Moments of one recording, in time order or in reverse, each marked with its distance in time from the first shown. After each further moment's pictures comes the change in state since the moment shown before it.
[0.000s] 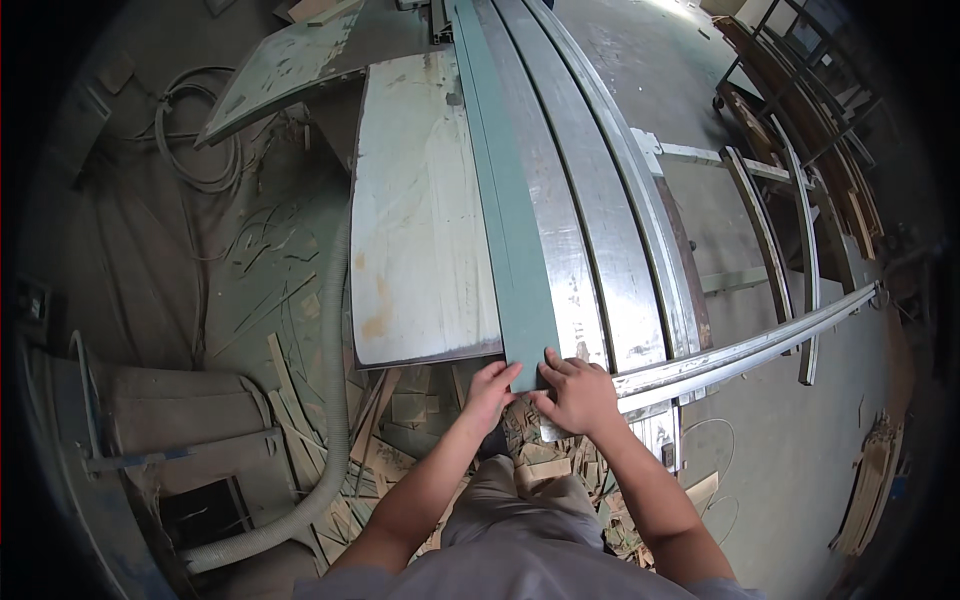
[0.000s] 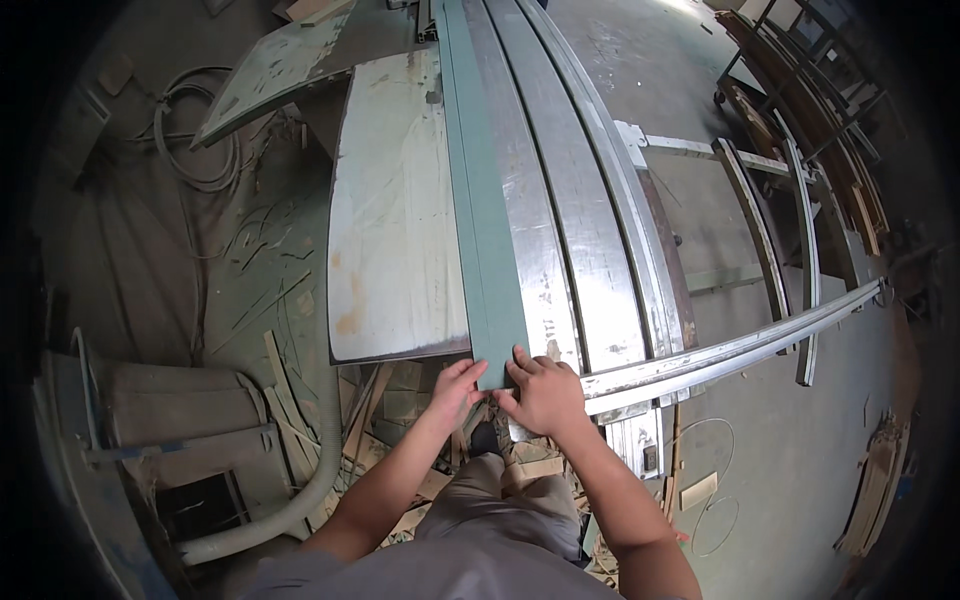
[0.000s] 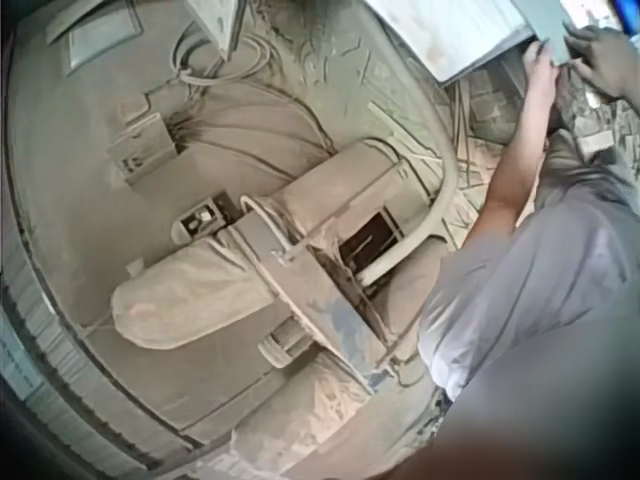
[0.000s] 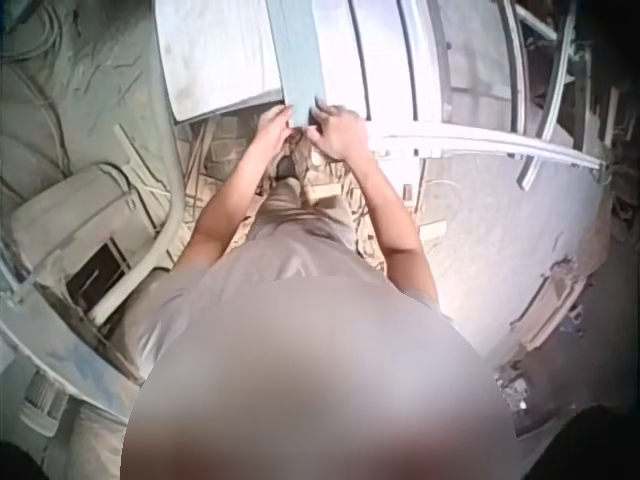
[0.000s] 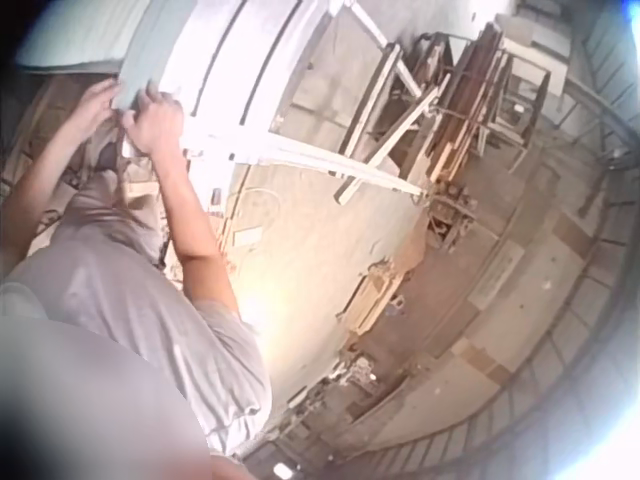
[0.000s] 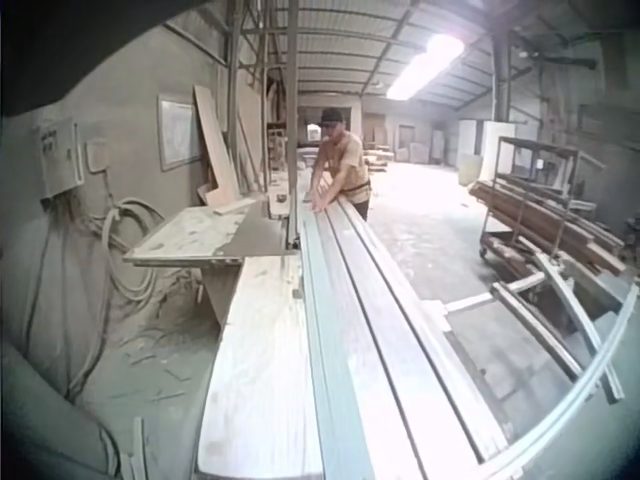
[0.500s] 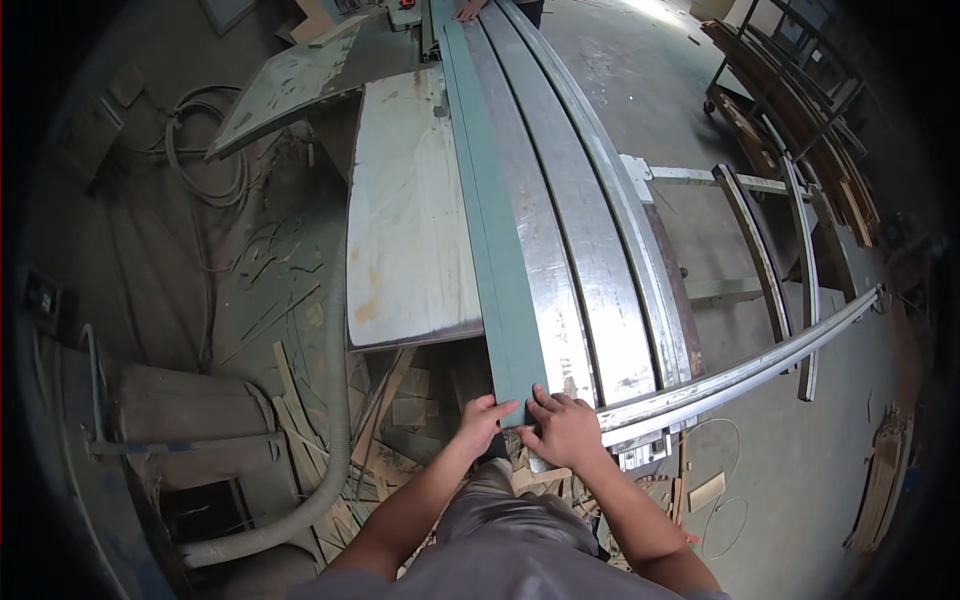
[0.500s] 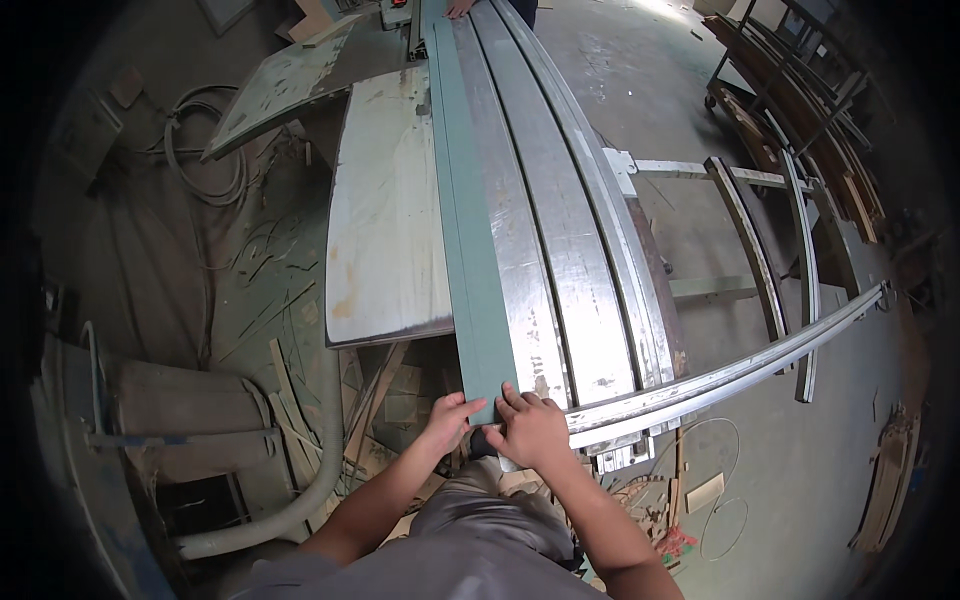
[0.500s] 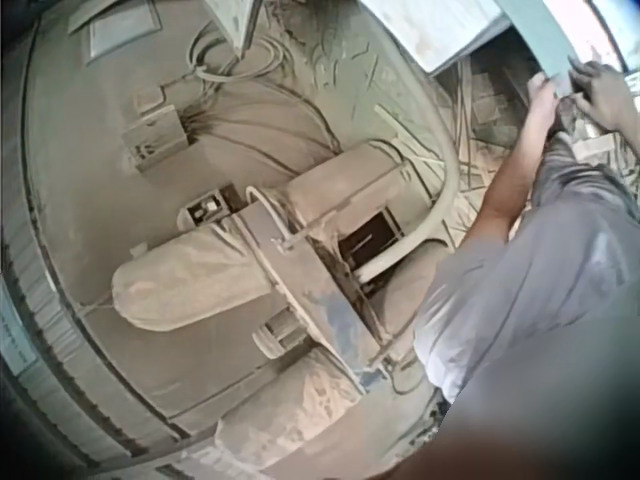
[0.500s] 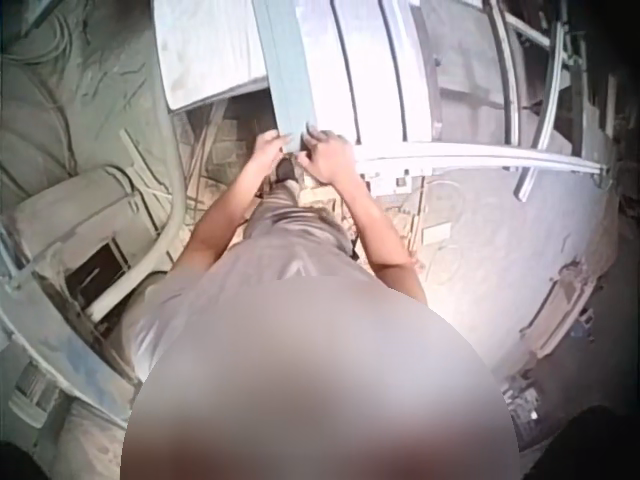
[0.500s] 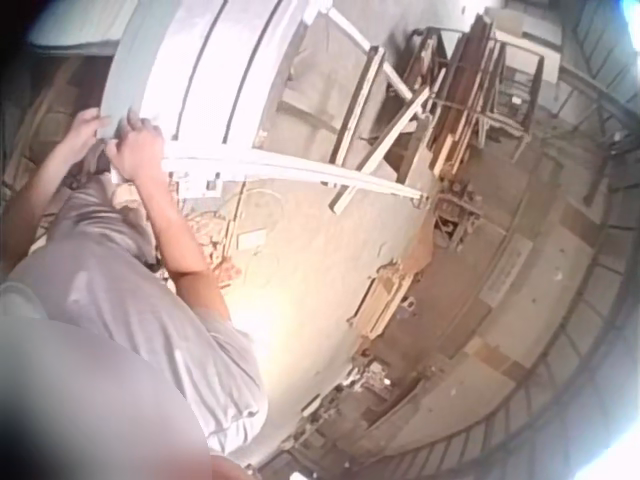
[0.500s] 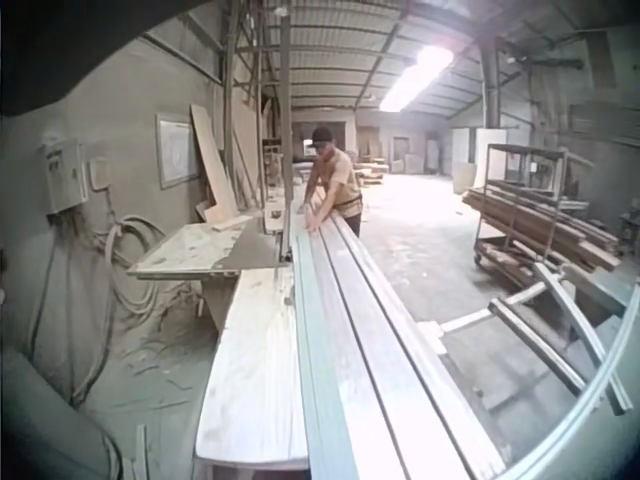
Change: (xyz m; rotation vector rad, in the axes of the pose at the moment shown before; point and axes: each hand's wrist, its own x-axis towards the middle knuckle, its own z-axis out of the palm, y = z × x) left_hand -0.088 -0.089 0.005 0.142 0.011 -0.082; right_hand -0.133 -0.022 0.001 0.038 0.002 0.002
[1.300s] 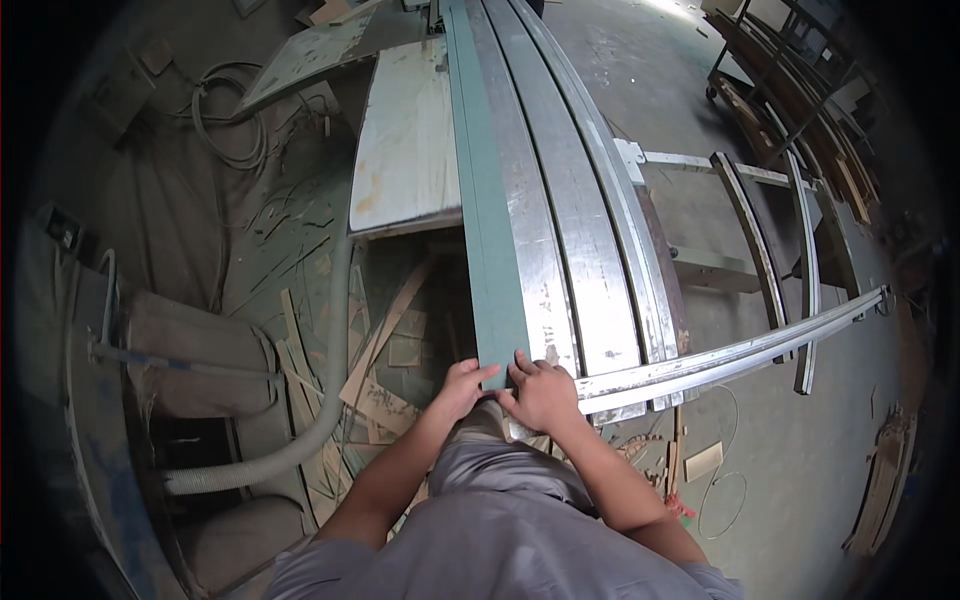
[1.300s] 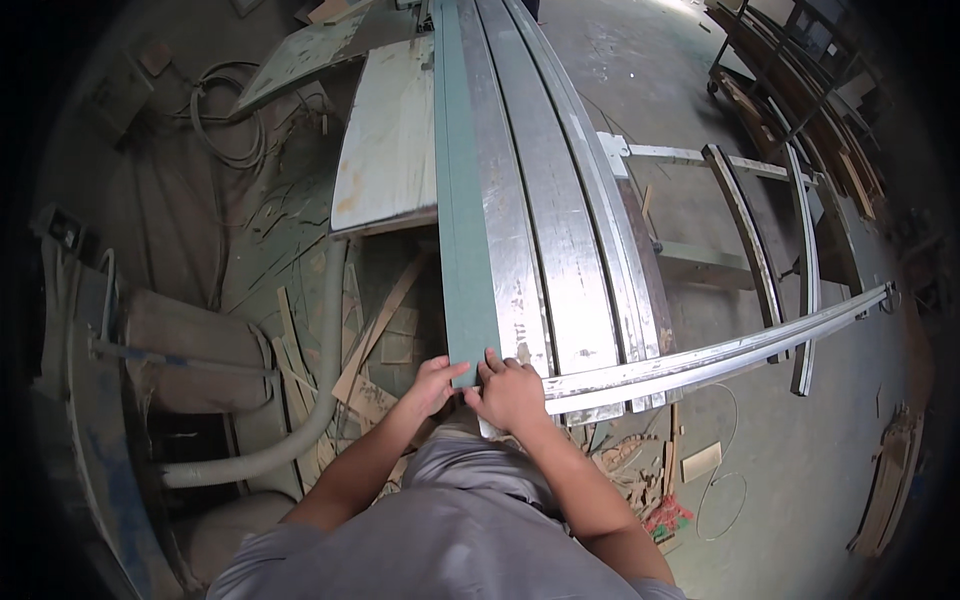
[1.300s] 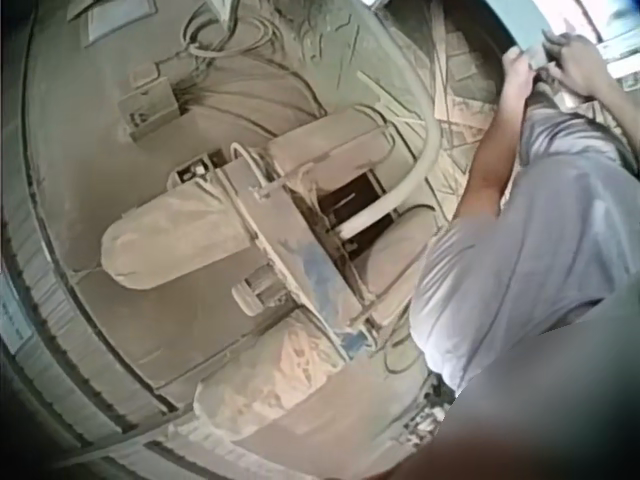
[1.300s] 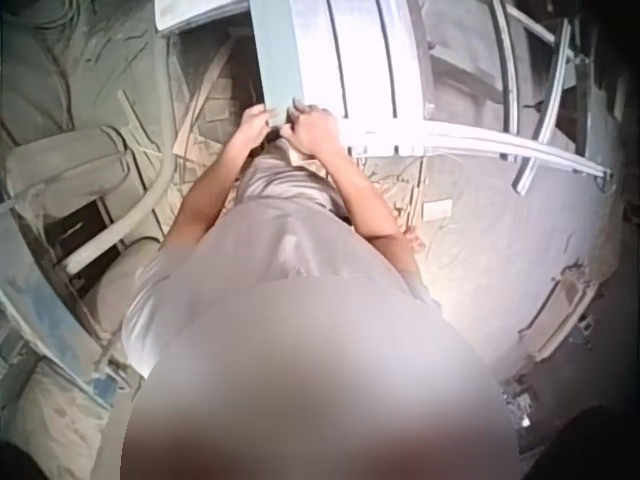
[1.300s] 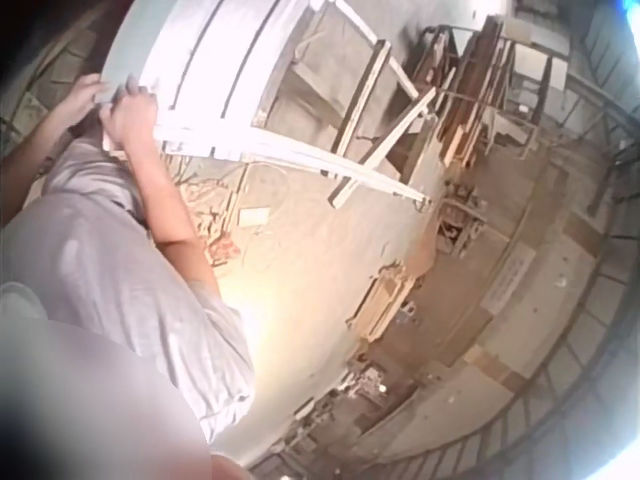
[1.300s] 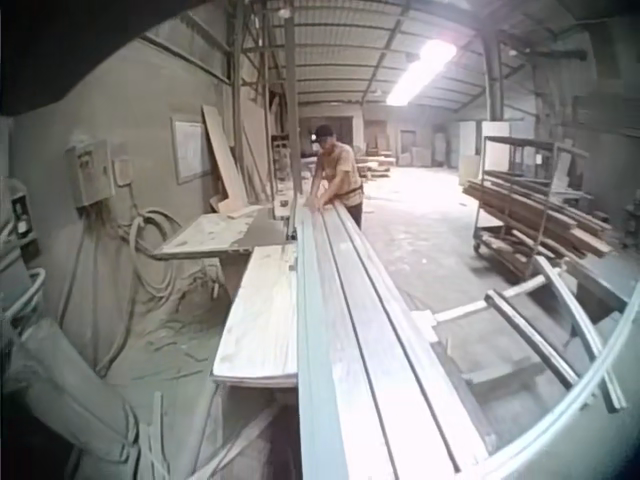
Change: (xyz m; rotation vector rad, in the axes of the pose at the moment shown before) left_hand -0.183 -0.188 0.020 0.043 -0.012 0.061; right_hand -0.260 -0.054 0.030 -0.024 -0.071 0.016
